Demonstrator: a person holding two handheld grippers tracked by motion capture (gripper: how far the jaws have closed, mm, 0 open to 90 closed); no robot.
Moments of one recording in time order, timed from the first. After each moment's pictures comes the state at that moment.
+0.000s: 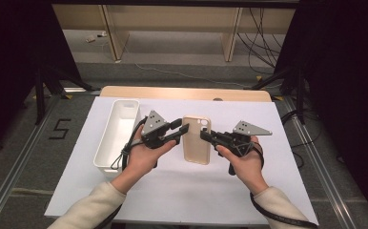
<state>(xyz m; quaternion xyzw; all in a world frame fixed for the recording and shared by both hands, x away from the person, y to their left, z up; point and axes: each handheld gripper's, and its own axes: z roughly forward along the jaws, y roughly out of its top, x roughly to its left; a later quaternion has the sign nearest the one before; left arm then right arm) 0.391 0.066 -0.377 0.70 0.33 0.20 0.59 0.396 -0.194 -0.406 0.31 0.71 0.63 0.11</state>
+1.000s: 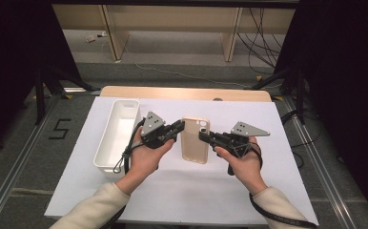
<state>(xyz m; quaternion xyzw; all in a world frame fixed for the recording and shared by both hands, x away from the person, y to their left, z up) 0.386 0.065 -0.377 0.69 0.37 0.21 0.59 0.394 -0.192 -0.407 0.30 0.72 0.62 0.11</state>
